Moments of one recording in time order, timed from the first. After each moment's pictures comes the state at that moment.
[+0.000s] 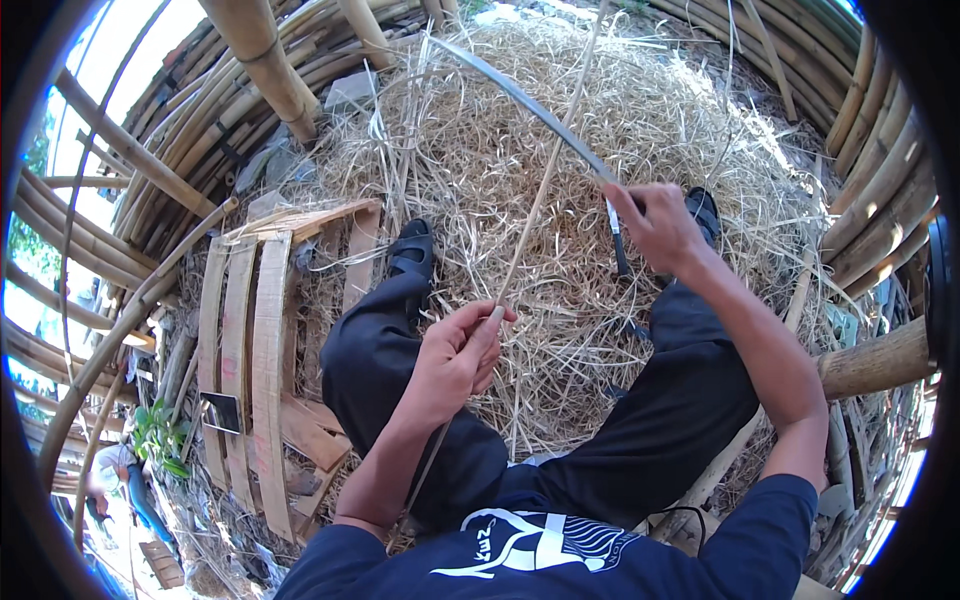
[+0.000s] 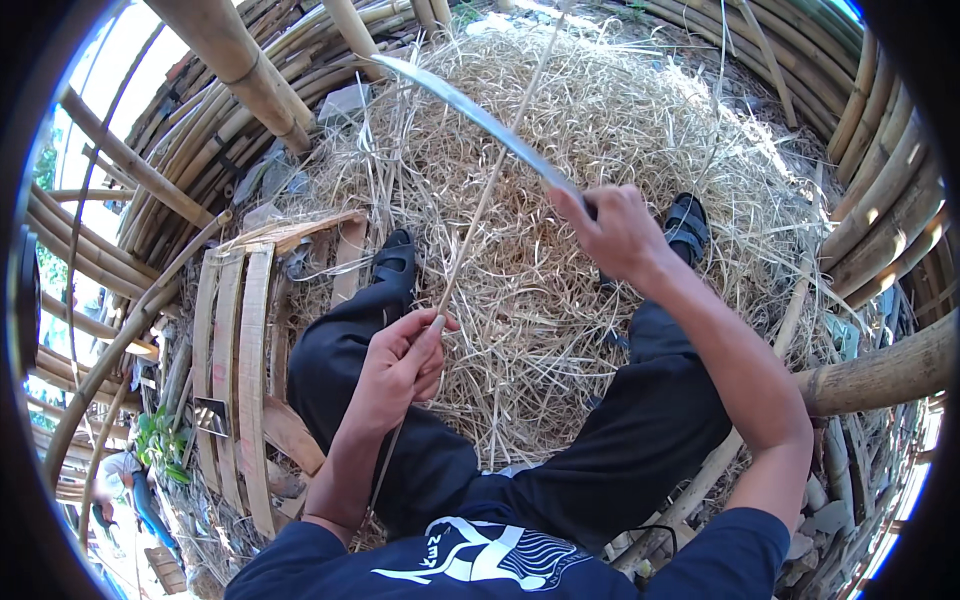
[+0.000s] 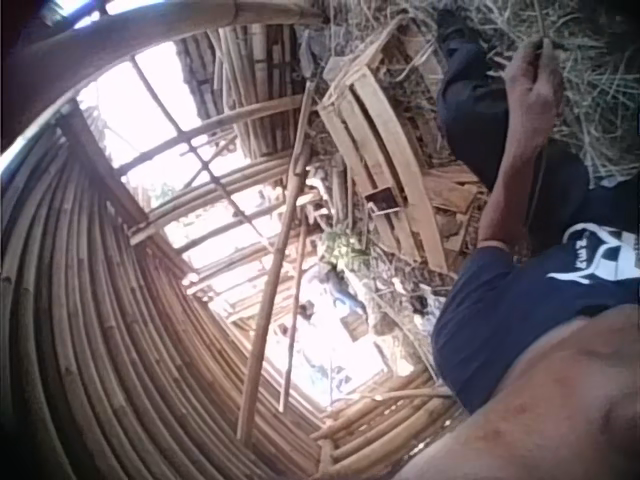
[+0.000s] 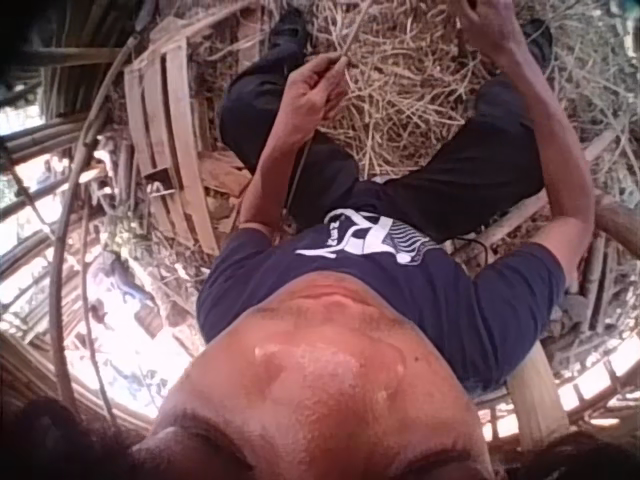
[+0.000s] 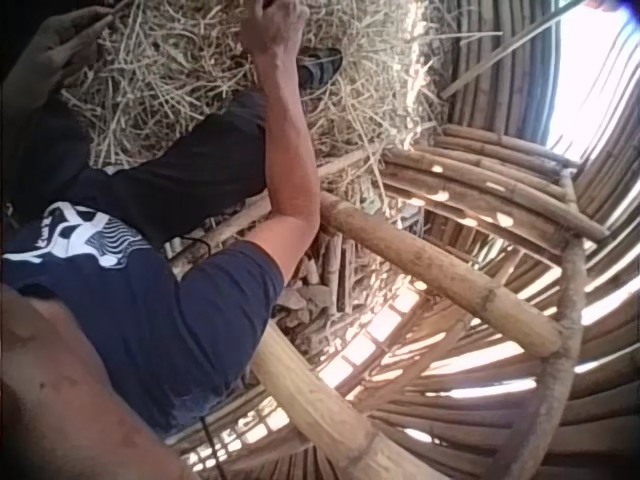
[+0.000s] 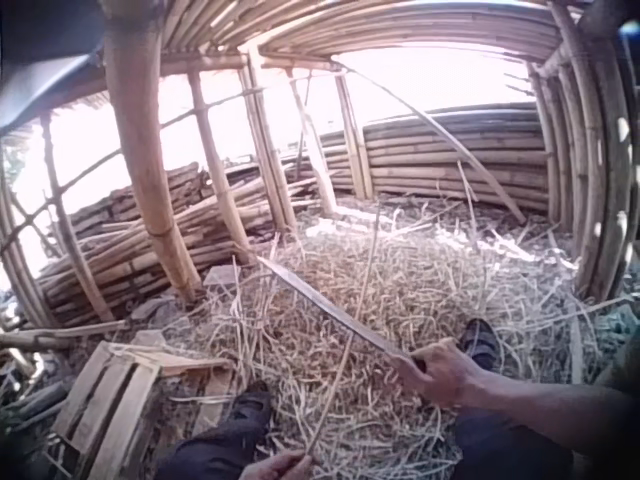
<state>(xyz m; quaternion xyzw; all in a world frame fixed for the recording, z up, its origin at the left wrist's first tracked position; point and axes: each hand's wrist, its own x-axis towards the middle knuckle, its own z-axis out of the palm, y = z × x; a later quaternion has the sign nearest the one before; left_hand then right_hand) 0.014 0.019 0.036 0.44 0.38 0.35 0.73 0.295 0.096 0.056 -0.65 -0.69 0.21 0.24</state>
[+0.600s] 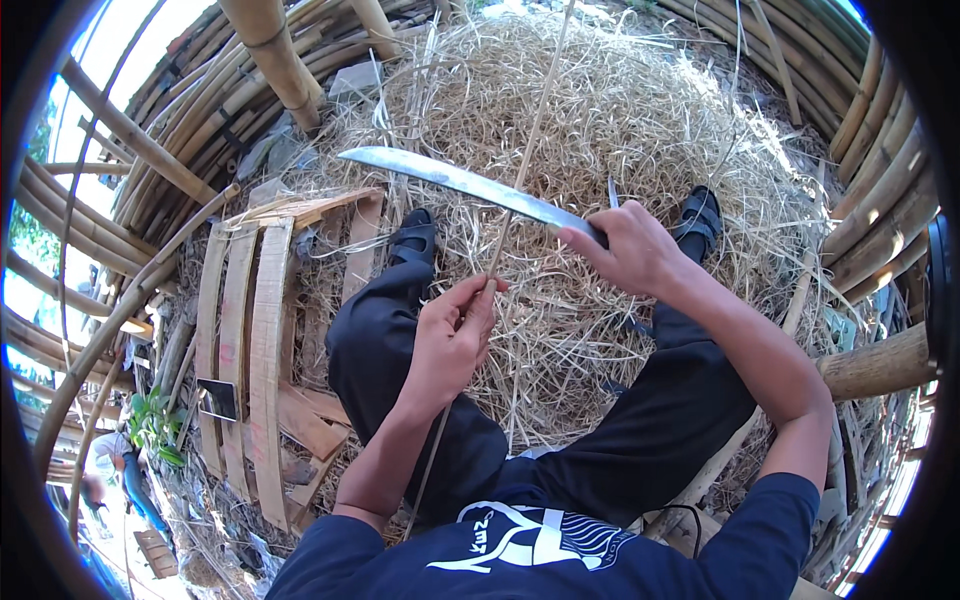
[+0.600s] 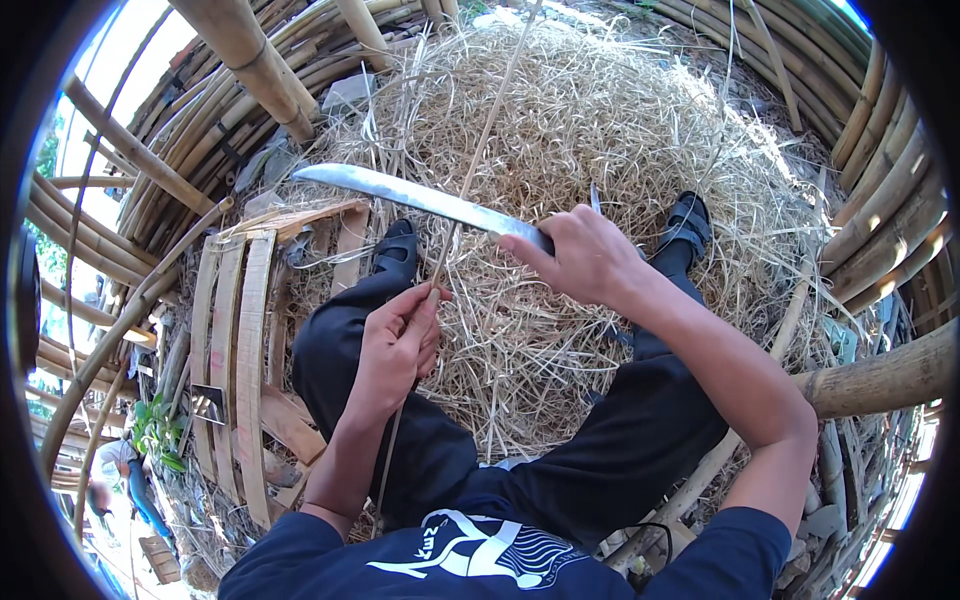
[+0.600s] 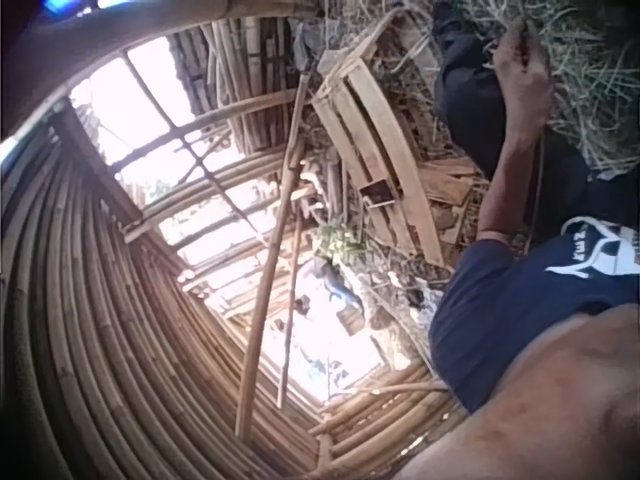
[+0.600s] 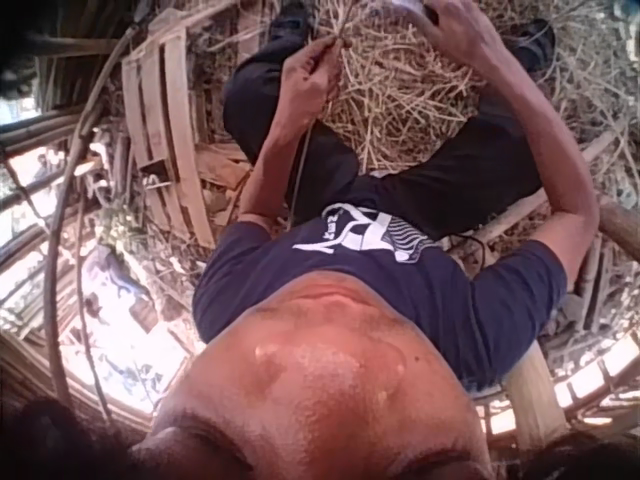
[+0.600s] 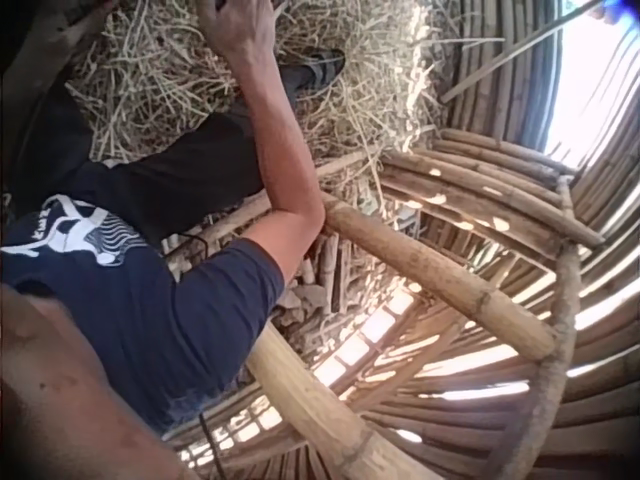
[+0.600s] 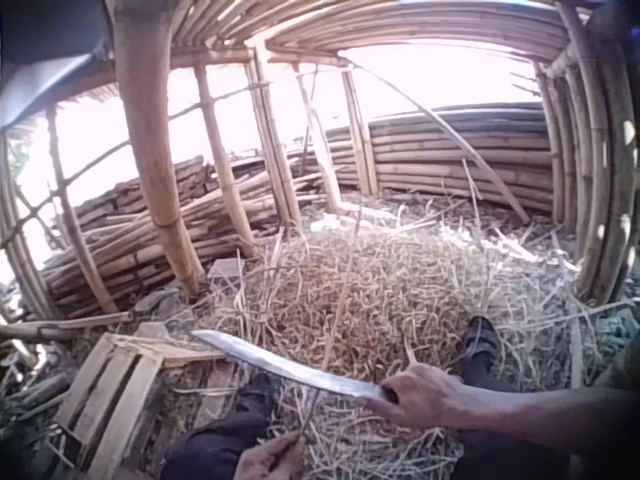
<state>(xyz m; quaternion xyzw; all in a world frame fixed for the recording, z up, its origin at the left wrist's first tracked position) 0.020 0.025 0.036 0.45 0.44 0.40 0.67 0.259 0.082 0.059 -0.56 -0.79 0.16 0.18</state>
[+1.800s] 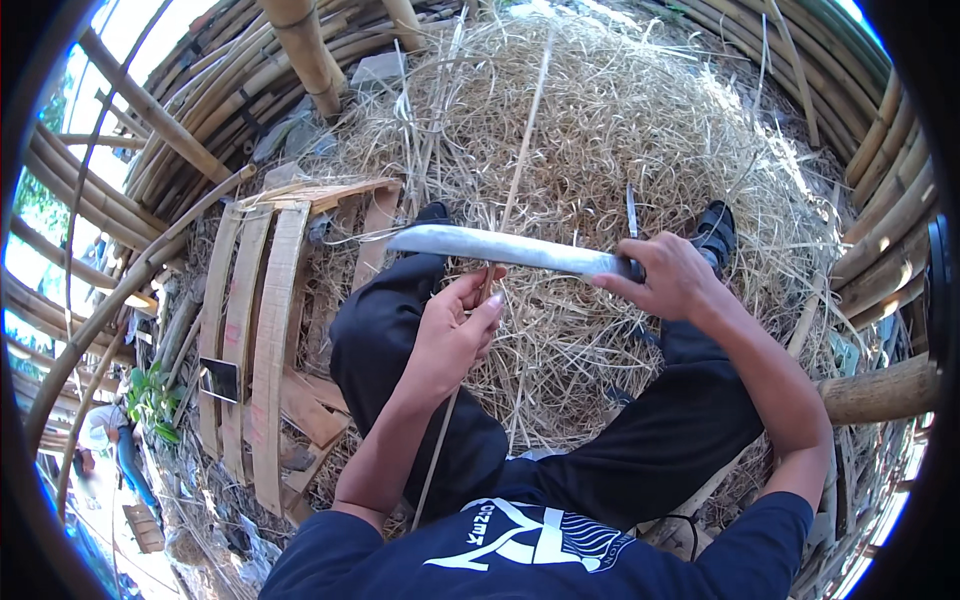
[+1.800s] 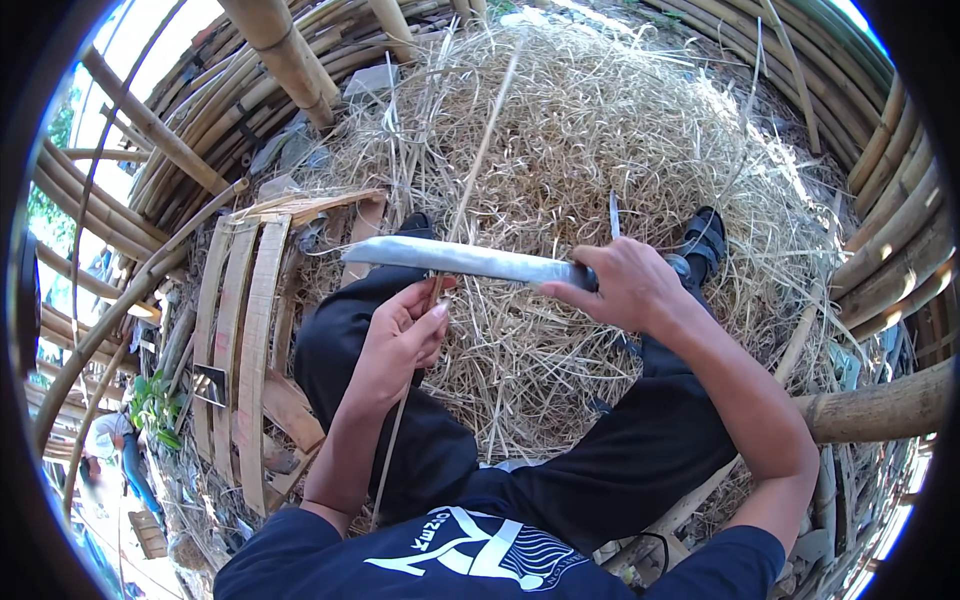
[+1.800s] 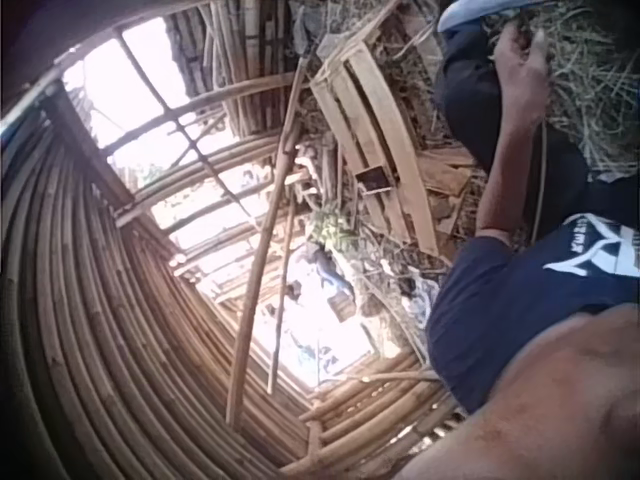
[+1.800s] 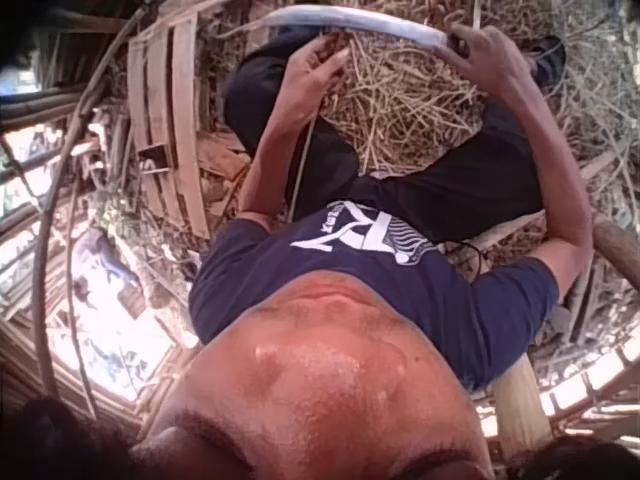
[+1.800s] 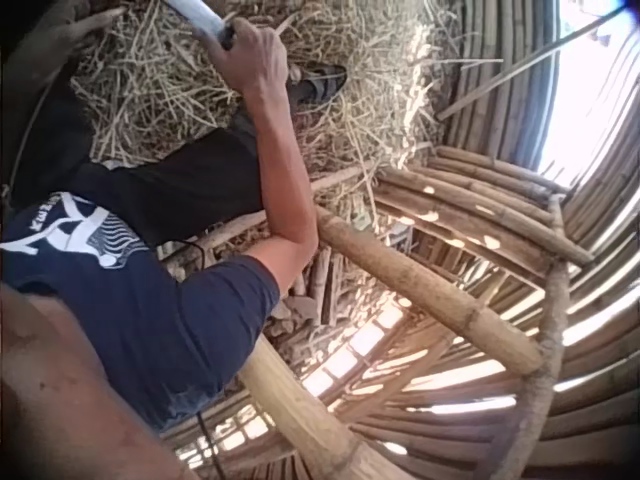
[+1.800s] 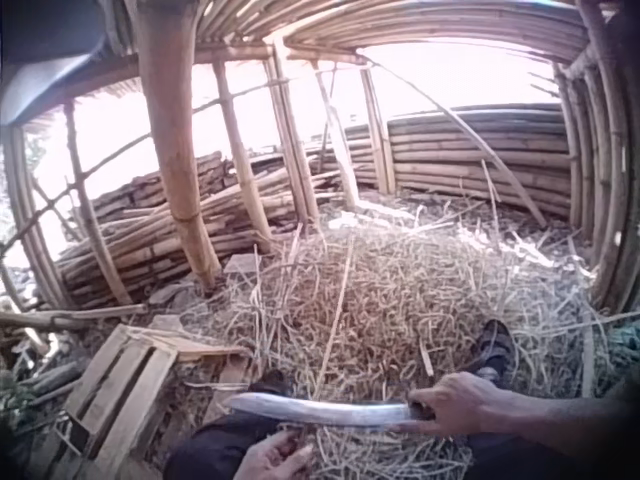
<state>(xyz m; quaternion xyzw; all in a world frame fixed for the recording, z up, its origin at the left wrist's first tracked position) 0.004 0.031 0.033 0.41 0.44 0.40 0.69 0.279 0.065 0.057 -0.54 -0.82 0.15 0.09</state>
